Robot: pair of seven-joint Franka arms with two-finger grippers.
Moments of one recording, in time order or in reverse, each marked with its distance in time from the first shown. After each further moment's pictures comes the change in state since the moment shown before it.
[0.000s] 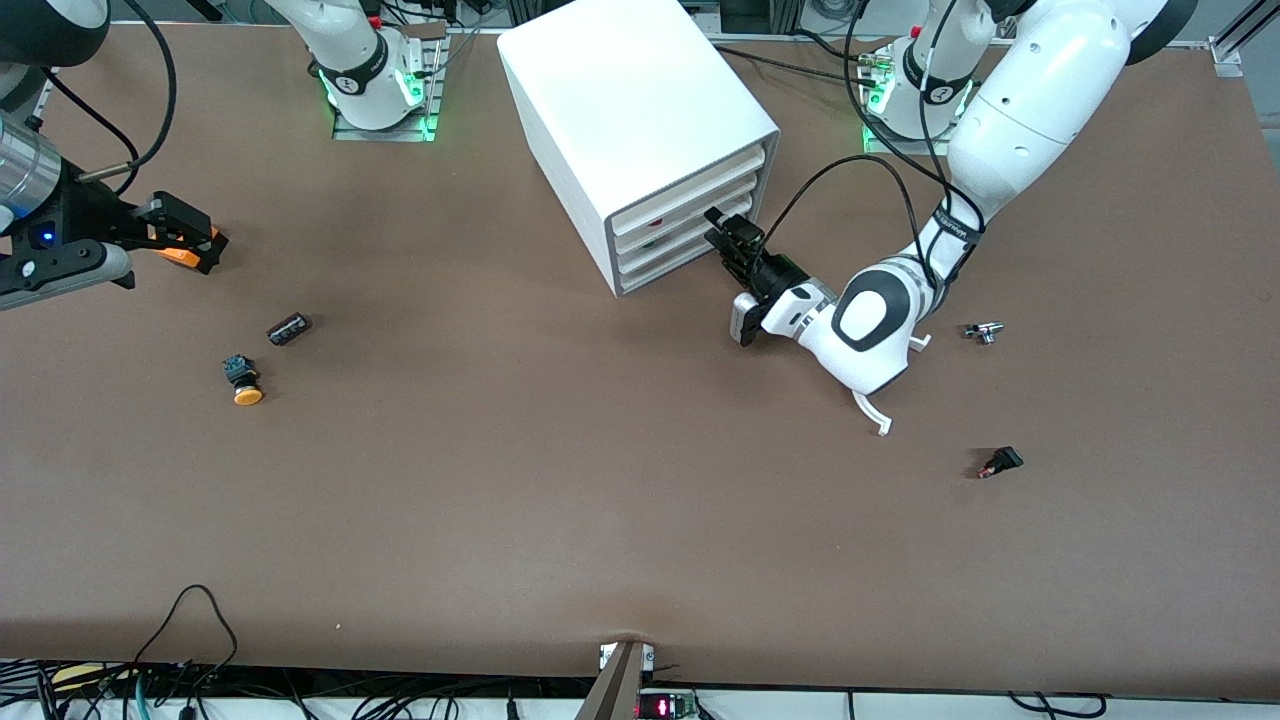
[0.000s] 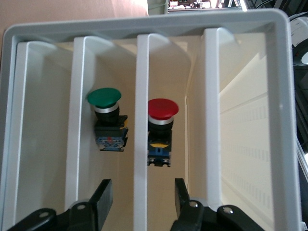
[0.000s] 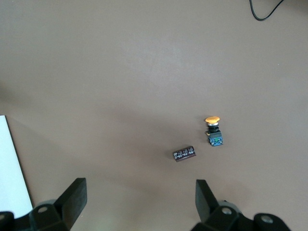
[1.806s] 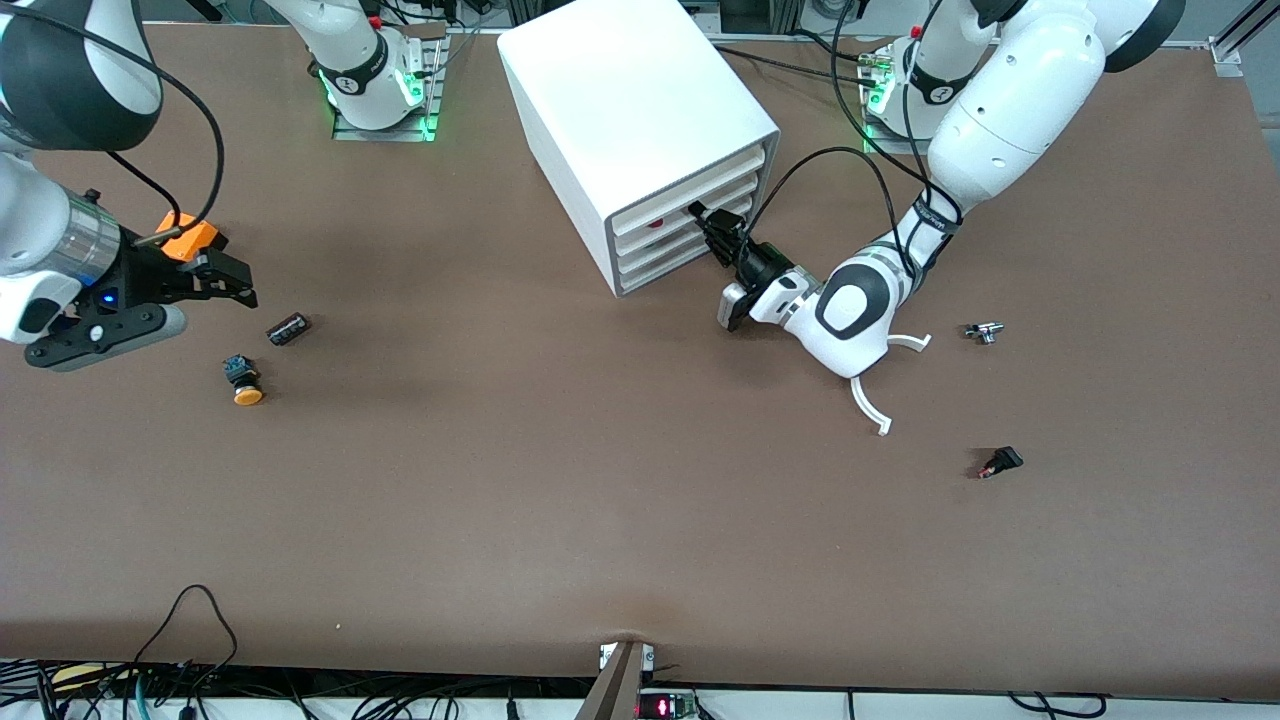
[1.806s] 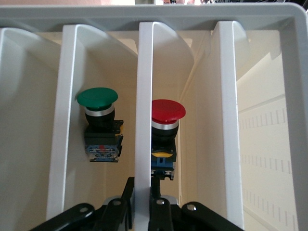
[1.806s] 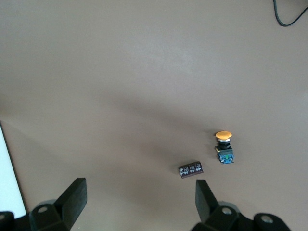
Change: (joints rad) left arm -0.025 0.015 0.002 -0.059 -0.104 0.014 0.042; right arm 0.024 0.131 0.015 0.044 -0.002 0.051 -0.002
